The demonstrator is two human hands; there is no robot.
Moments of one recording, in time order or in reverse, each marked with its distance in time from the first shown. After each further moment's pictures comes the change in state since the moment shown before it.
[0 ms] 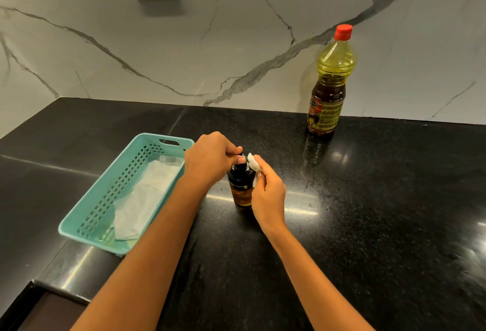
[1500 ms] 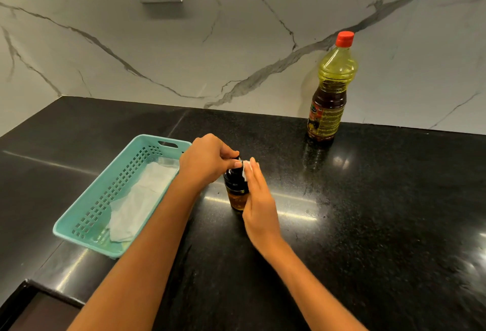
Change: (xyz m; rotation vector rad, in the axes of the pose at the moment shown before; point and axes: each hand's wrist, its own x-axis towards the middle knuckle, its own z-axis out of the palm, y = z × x) left_hand 0.003 -0.003 -0.002 -0.104 -0.030 -0.018; right_hand -0.009 0.022 -0.003 -0.287 -0.210 -0.308
